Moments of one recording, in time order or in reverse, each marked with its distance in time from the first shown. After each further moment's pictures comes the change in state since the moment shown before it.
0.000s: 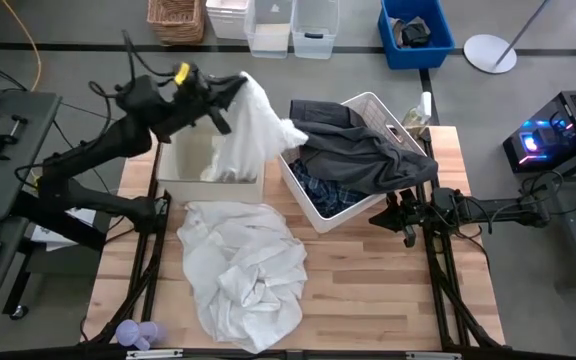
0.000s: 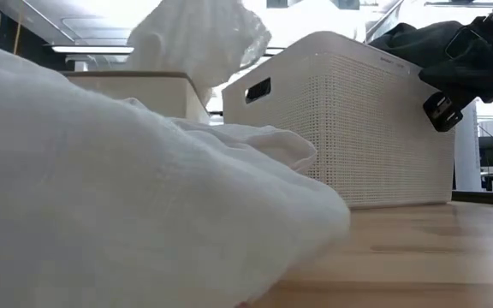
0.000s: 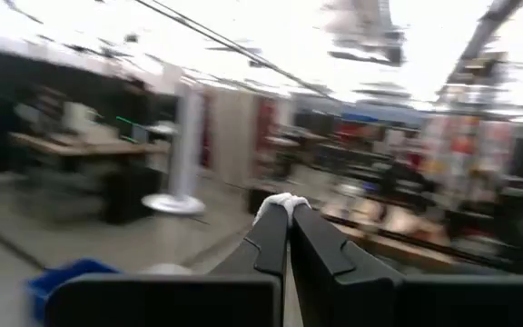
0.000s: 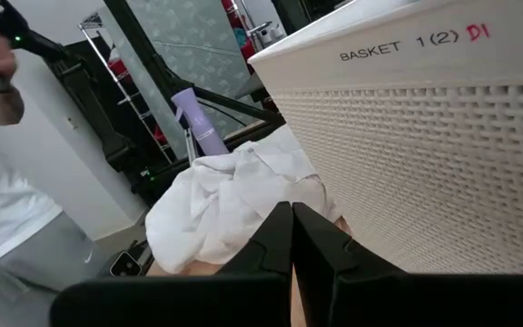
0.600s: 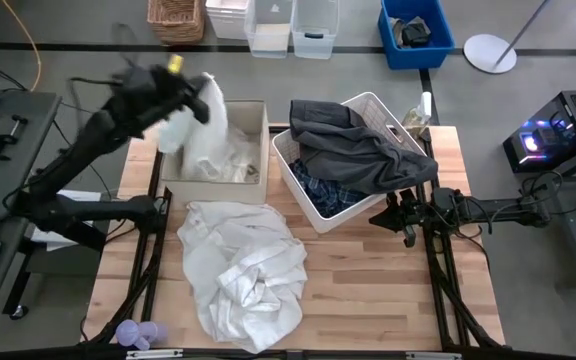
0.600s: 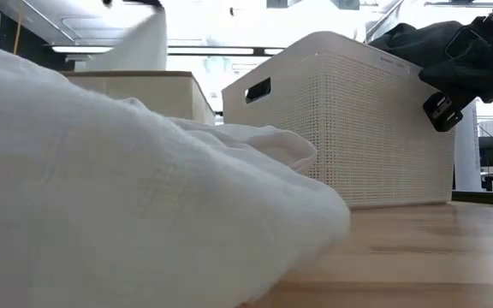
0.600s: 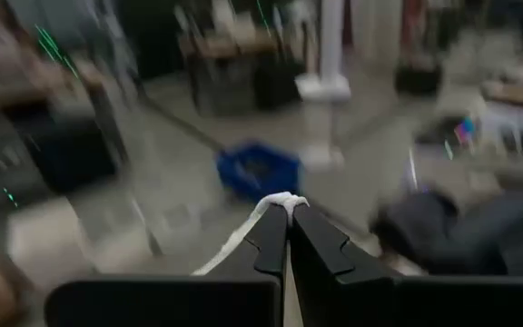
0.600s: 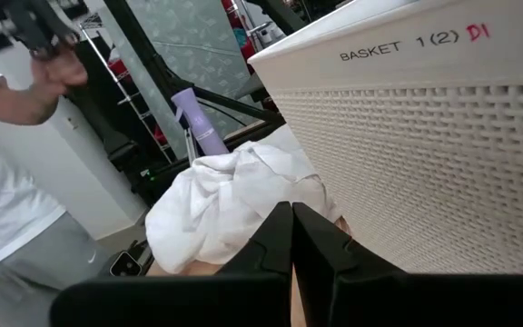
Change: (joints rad) left arm 0.303 -0.140 -0.055 -0.469 -0.082 0.165; right arm 0.000 0.000 0.000 0.000 0.000 0.000
